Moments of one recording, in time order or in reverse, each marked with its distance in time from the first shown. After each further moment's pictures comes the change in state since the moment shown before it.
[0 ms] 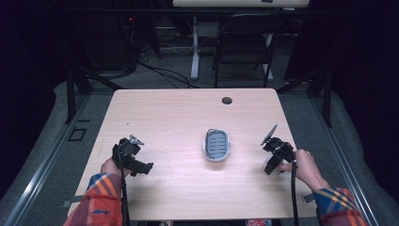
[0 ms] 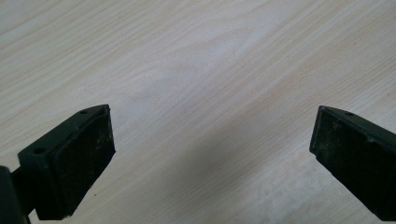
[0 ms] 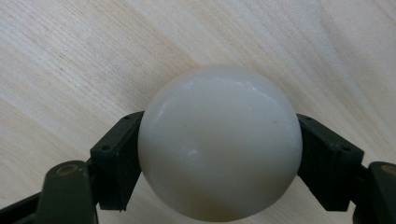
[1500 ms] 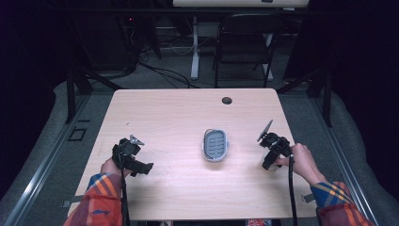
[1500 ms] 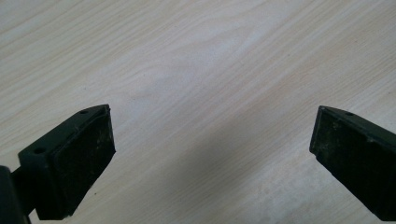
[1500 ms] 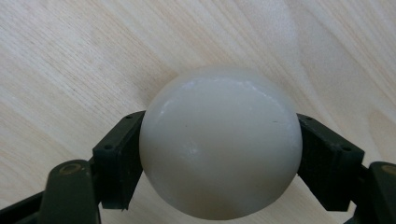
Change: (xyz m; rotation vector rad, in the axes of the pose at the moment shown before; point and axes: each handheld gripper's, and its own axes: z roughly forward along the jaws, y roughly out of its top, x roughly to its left) left arm -0.001 0.000 0.000 0.001 0.004 -0.002; right arm 0.002 0.016 -0.011 -0.018 -0.028 -0.048
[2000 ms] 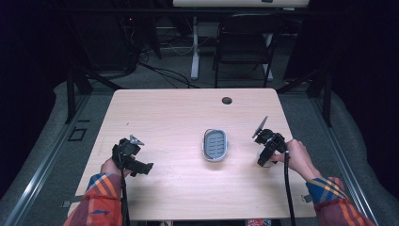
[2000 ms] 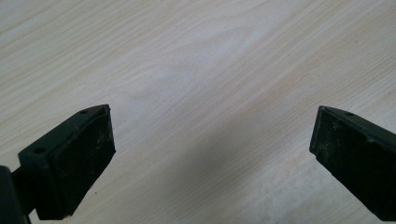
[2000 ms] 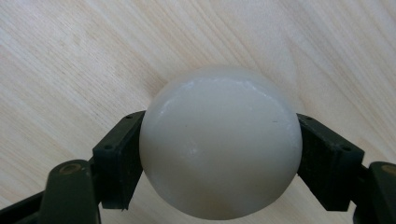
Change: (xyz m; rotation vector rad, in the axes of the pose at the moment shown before) left arm 0.000 0.000 0.000 0.000 0.002 -0.001; right arm 0.006 0.018 -0.010 -0.020 0.005 -0.027
